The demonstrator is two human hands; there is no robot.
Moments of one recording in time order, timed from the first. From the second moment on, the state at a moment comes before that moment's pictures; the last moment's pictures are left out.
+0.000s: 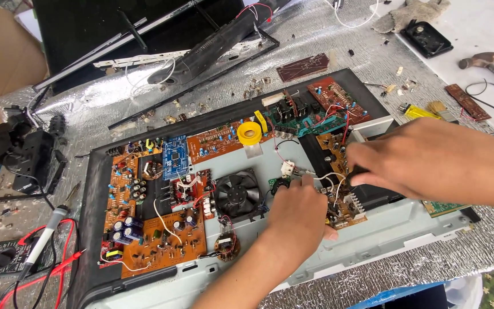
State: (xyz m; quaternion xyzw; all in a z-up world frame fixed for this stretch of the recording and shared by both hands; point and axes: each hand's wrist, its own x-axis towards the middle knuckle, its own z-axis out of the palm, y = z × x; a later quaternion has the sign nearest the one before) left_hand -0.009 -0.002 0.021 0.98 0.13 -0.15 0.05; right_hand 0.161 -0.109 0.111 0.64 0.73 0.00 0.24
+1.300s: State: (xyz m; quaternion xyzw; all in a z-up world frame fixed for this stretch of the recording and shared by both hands) left_hand -0.008 0.000 0.013 0.98 0.13 -0.13 0.05; right_hand 0.187 -0.124 0.095 0.69 0.66 0.05 0.29
